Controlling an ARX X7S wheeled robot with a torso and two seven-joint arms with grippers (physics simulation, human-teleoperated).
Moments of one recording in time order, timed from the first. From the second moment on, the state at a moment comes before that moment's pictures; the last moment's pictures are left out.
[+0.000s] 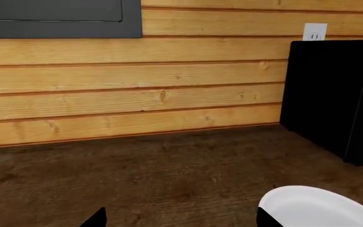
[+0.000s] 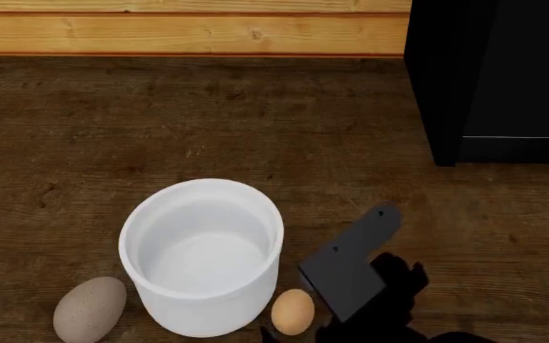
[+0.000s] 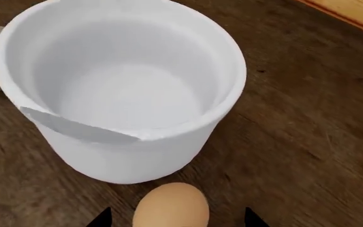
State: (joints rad) left arm -0.27 -0.88 -0.22 0.67 -1.23 -0.76 -0.35; right arm 0.75 0.68 -0.60 -0.37 0.89 1.04 0.04
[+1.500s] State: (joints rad) left arm -0.31 -0.88 -0.19 0.67 -1.23 -0.74 -0.36; right arm 0.51 0.91 -0.08 -0.76 1.38 1.02 0.46
